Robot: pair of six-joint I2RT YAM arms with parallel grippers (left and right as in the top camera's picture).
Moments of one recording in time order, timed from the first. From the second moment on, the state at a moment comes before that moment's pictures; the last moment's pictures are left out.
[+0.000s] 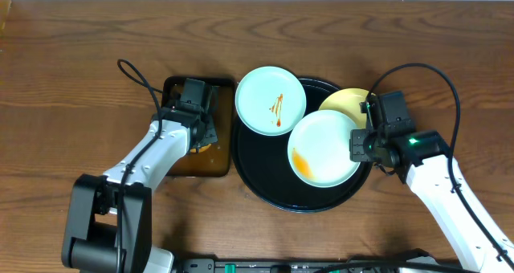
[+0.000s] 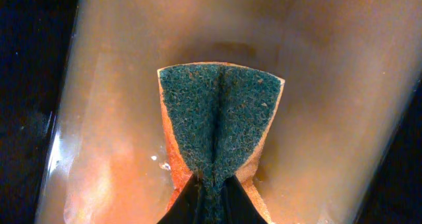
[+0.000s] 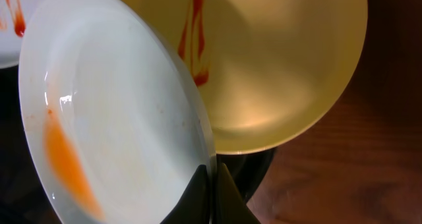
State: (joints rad) left arm -0.23 1.65 0.93 -0.58 -0.15 -0.46; right arm 0.27 1.30 0.91 -0.79 0.04 0.28
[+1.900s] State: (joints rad) left arm -0.23 1.65 0.93 -0.58 -0.15 -0.46; right arm 0.75 1.23 0.91 -0.47 0.94 -0.18
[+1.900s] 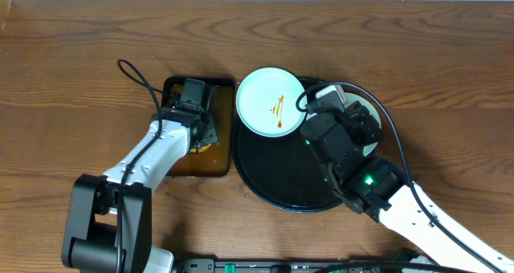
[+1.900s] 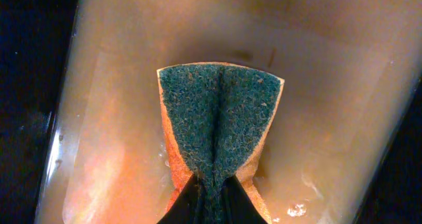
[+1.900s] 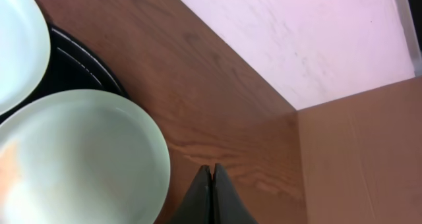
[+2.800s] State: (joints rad) left arm -0.23 1.65 0.93 -0.58 -0.14 -0.46; right arm 0.01 1.34 0.92 -0.54 0.01 0.21
